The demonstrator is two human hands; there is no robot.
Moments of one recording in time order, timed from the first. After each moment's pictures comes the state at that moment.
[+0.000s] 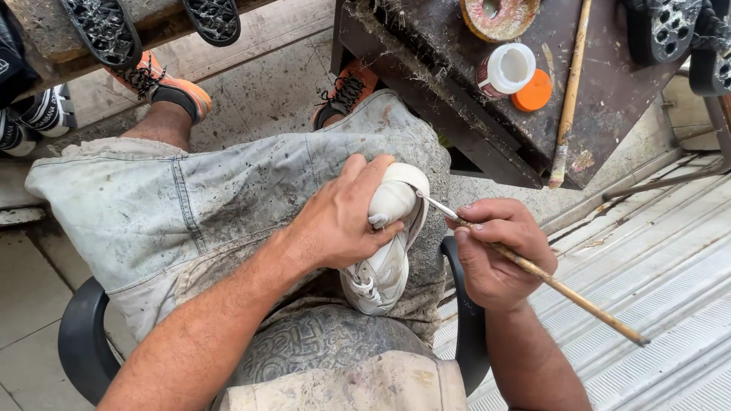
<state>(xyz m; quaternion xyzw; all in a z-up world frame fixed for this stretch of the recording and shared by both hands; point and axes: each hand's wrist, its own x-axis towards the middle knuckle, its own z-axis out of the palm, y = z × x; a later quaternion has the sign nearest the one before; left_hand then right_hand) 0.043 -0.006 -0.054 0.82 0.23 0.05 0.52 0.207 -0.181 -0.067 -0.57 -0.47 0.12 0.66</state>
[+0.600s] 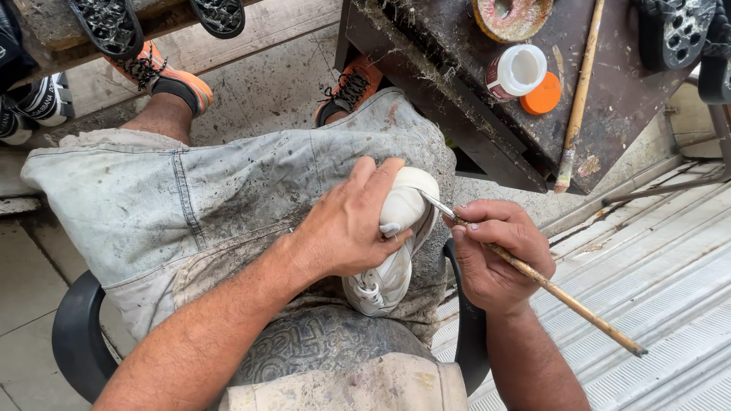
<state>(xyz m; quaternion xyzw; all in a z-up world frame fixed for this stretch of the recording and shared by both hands) 0.043 -0.014 -0.055 0.83 0.23 0.06 0.50 0.205 -0.174 -0.061 -0.61 -0.51 0.08 0.60</state>
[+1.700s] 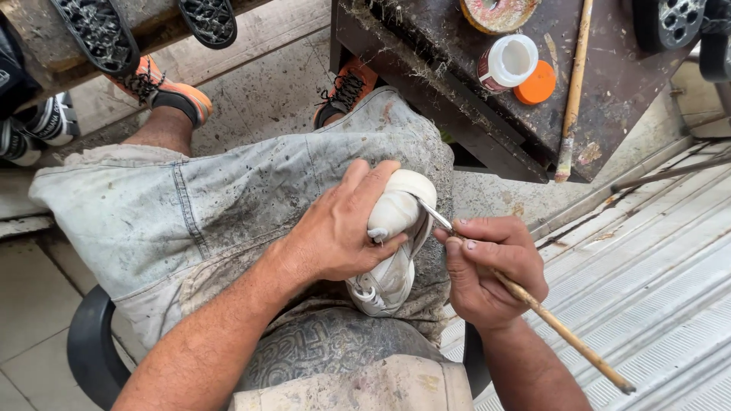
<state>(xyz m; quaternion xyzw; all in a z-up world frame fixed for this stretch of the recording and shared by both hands) 0.037 -0.013 -0.062 0.85 0.21 0.04 0.49 0.168 -0.182 -0.049 -0.64 -0.48 0.05 0.60</state>
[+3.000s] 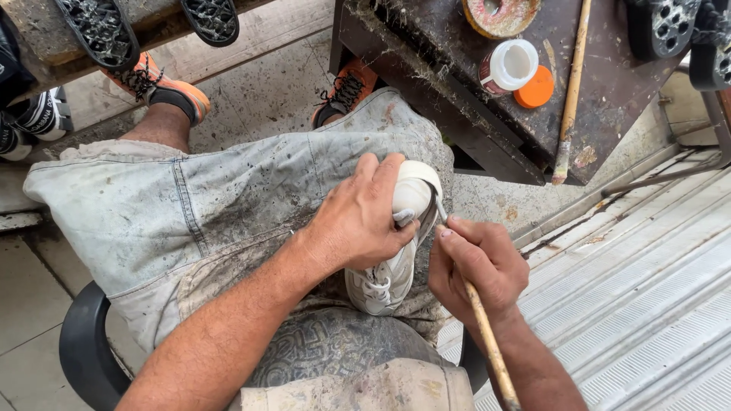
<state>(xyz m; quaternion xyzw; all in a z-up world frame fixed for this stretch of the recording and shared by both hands) 0.057 -0.014 -0.052 0.83 0.25 0.00 0.49 0.168 -0.171 -0.049 -0.67 -0.57 -0.12 0.47</state>
